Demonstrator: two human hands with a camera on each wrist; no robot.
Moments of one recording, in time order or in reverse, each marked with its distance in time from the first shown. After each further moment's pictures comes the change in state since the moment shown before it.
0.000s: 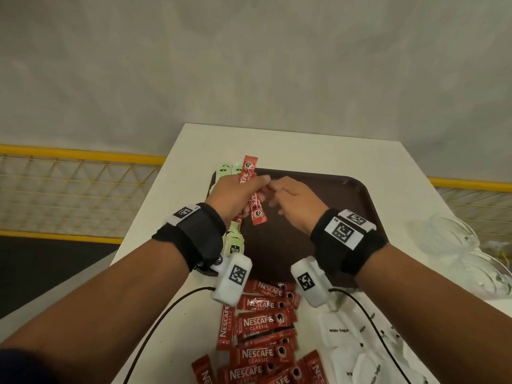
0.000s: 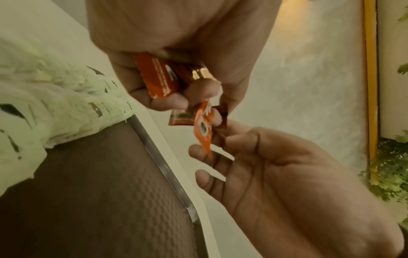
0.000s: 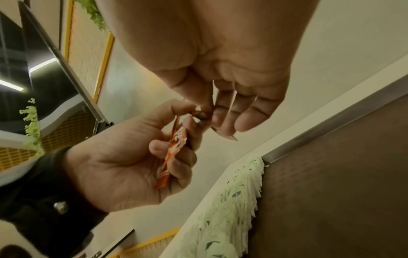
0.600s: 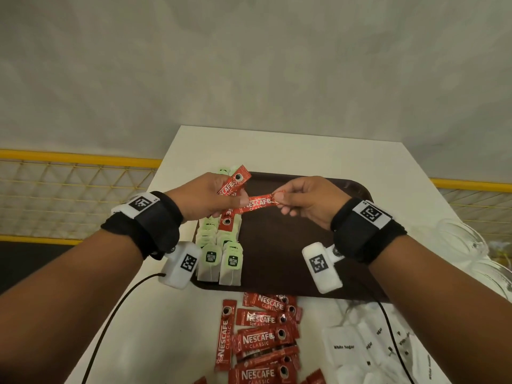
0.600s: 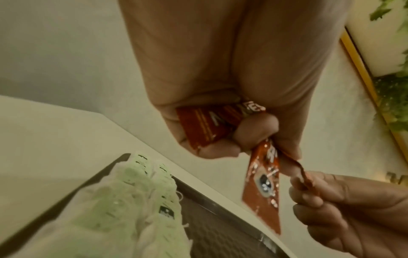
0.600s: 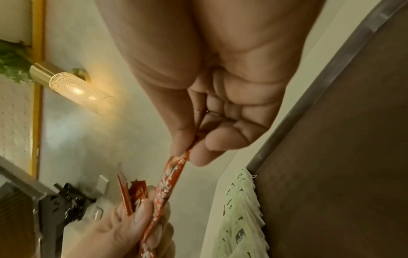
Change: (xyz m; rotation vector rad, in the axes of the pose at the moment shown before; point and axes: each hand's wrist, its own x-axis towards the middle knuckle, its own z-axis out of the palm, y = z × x) left_hand 0.026 -0.001 -0.057 0.371 -0.339 0.086; right_hand 0.029 0.039 -0.028 0.556 -0.116 0.167
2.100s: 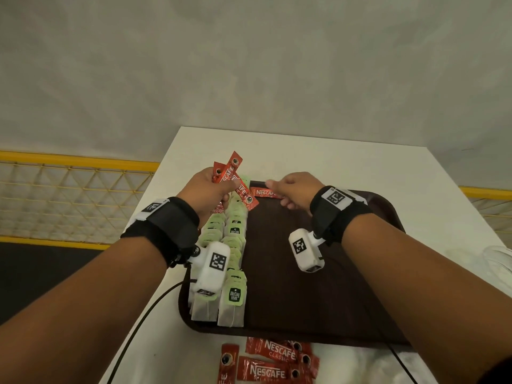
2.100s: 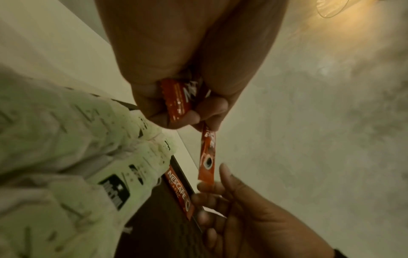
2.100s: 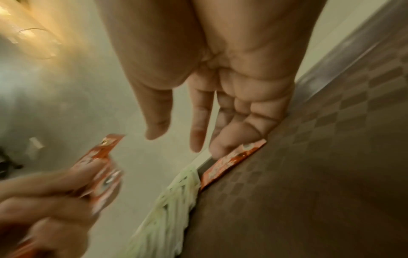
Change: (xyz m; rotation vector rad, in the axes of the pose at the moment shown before) left_hand 0.078 -0.040 -0.006 -0.508 0.408 -0.187; right_hand 0.127 0.024 -0.009 -0.418 0.190 0.178
